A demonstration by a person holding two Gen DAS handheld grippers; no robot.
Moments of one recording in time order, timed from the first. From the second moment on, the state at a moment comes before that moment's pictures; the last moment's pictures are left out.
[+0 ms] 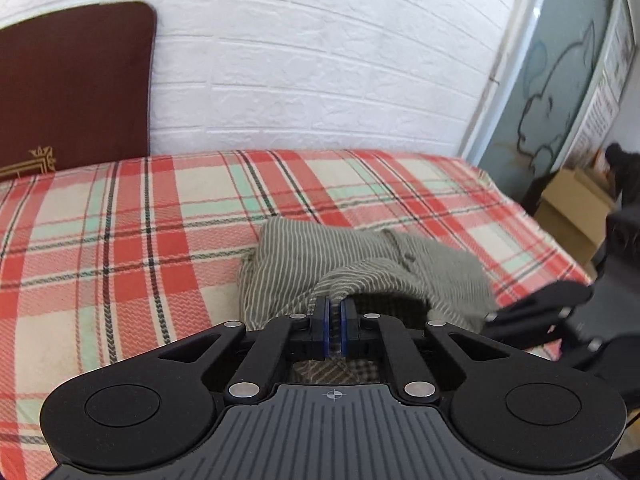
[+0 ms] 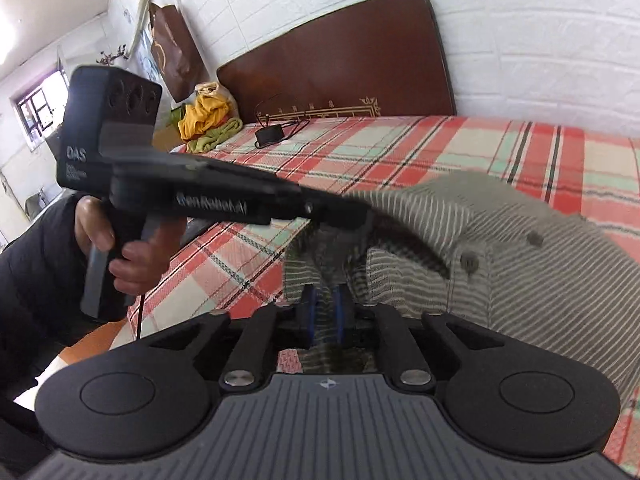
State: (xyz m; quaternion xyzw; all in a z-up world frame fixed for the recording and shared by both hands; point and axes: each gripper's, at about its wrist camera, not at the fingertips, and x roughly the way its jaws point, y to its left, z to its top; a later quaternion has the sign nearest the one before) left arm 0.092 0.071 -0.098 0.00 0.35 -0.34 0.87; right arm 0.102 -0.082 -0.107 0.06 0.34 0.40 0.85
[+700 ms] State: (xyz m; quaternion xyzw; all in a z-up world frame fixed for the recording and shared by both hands) left arm 0.108 0.089 -0.109 -0.06 0.37 -0.30 0.88; right arm 0.074 -0.064 -0.116 -0.05 0.32 0.37 0.87
